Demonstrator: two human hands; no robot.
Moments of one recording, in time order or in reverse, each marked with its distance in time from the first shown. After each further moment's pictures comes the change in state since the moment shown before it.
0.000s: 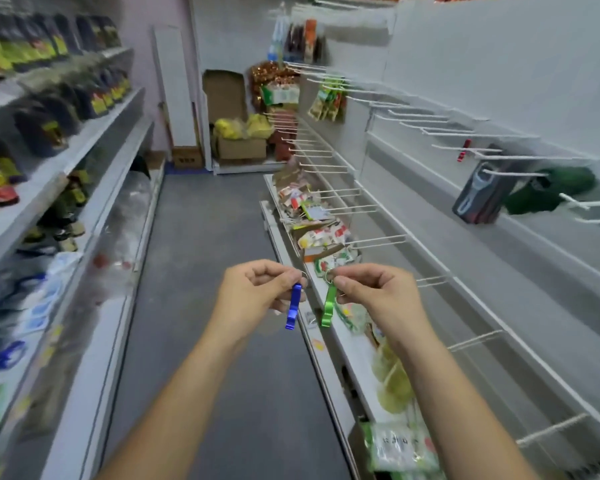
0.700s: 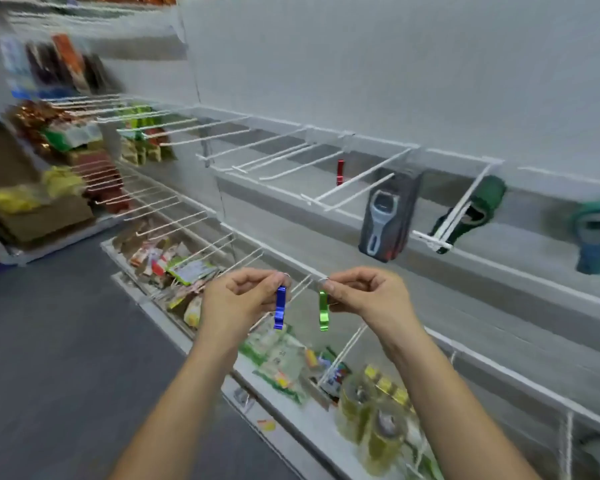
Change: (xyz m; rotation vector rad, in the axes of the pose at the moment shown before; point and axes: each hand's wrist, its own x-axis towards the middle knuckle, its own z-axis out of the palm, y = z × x) left_hand 0.333 -0.012 0.177 -0.041 -0.491 0.006; right_hand 0.234 0.032 -0.122 0.162 0.572 0.077
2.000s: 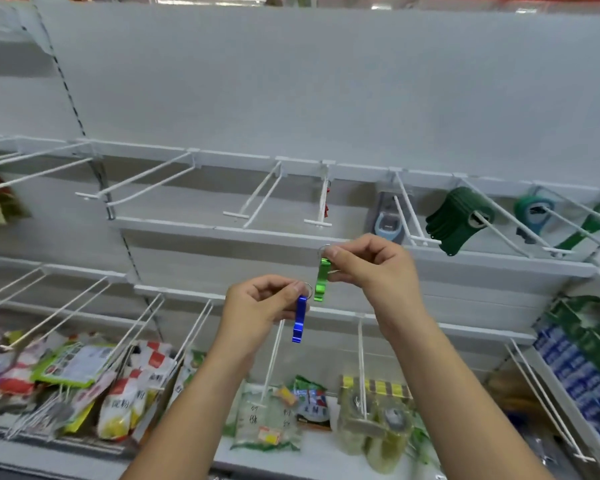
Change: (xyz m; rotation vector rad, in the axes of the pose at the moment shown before) left_hand 0.173 -0.003 -0.091 -0.168 -0.645 -0.042; right_hand 0.067 -0.042 0.164 -0.112 0.573 -0.303
